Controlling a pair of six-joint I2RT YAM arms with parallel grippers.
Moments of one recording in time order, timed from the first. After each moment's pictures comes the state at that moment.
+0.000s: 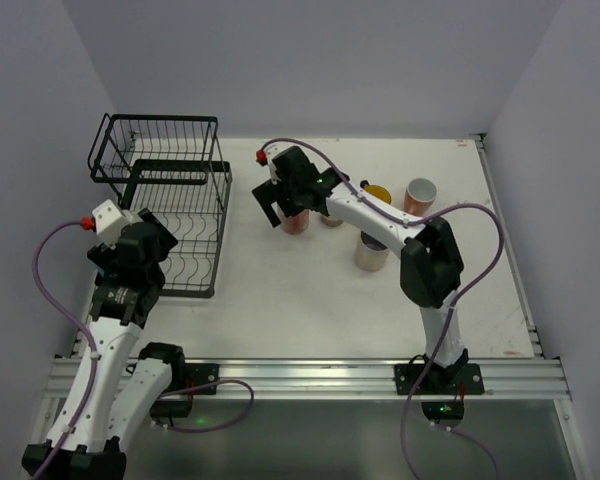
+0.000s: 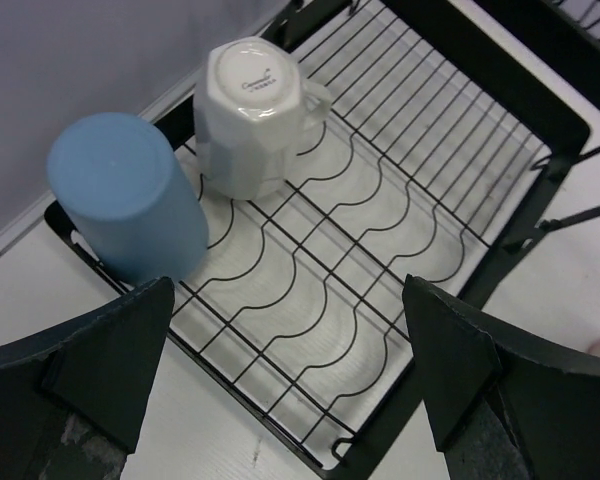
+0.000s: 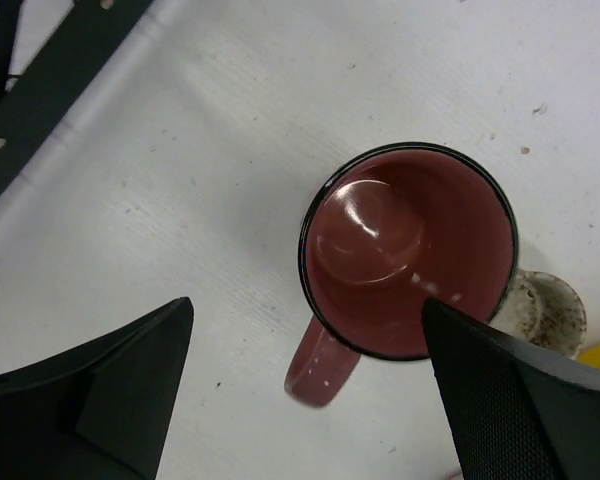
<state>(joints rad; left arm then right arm) -0.14 0.67 0.75 -0.60 -0.64 -0.57 0.76 2.09 1.85 -0.61 0.09 0.05</state>
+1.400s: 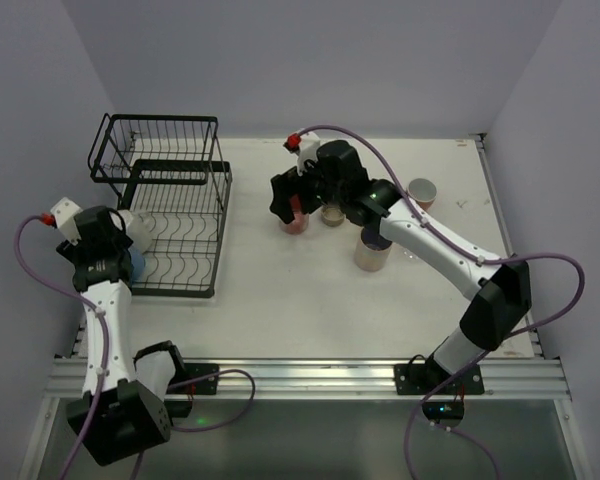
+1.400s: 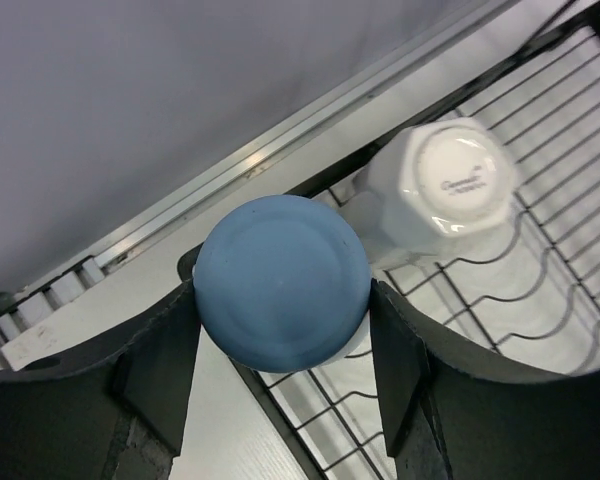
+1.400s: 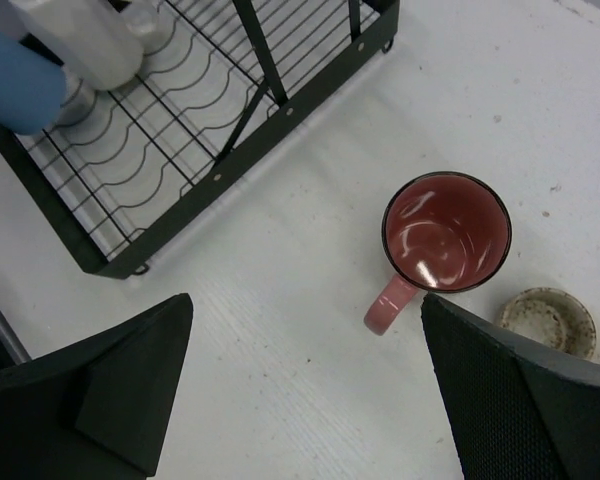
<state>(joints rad) 0.37 0.95 0.78 -0.48 -0.46 -0.42 0.74 1.64 1.54 -0.40 -0.12 0.10</state>
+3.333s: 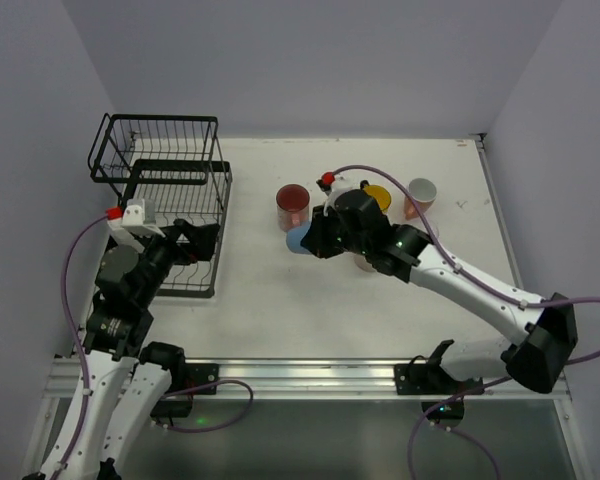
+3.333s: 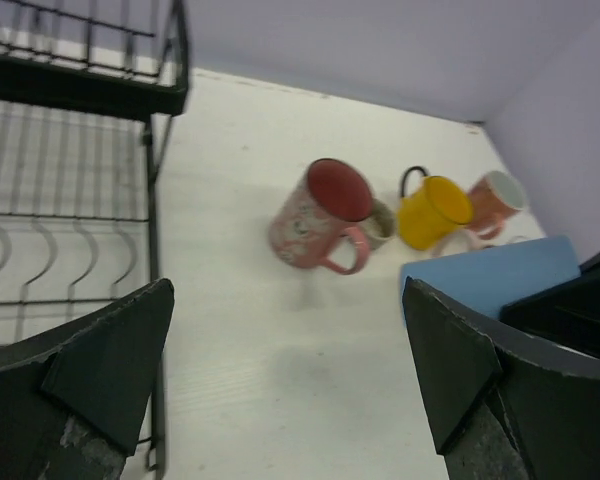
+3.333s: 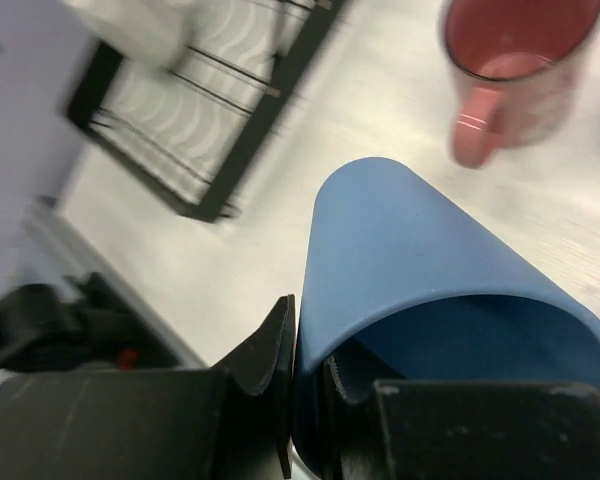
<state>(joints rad) -0.21 0.51 0.69 -0.26 0.16 -0.47 0.84 1.23 1.07 -0.29 -0.03 0.55</state>
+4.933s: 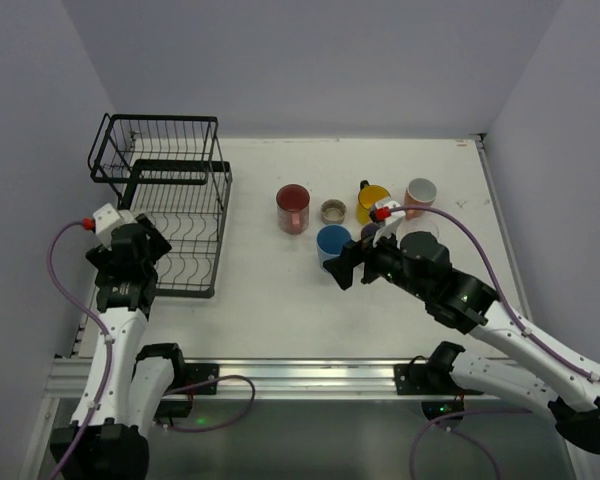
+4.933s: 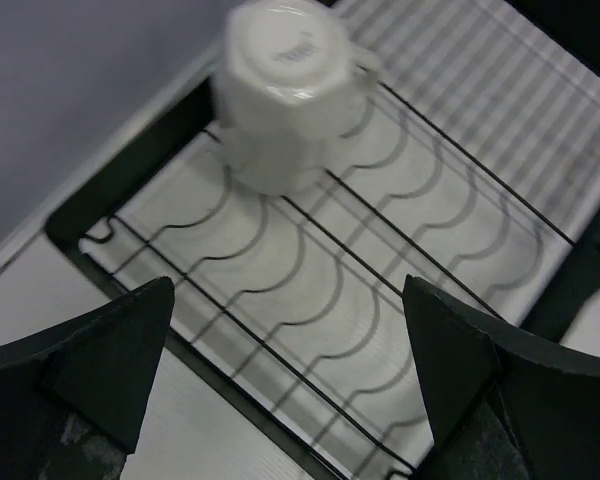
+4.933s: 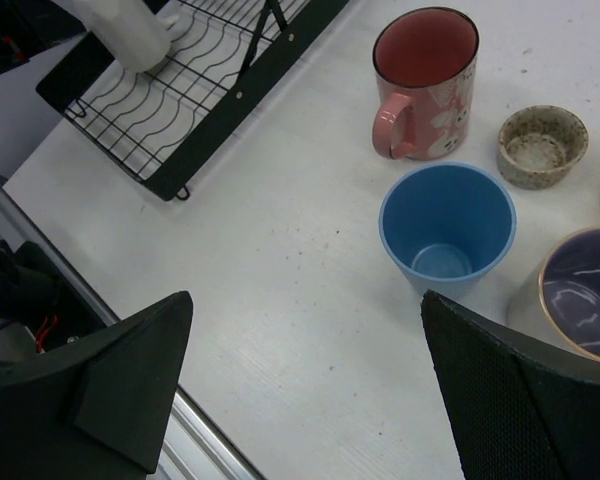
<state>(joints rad) -0.01 0.73 0.62 -0.43 -0.47 -0.43 0.86 0.84 0.86 -0.35 0.08 0.32</state>
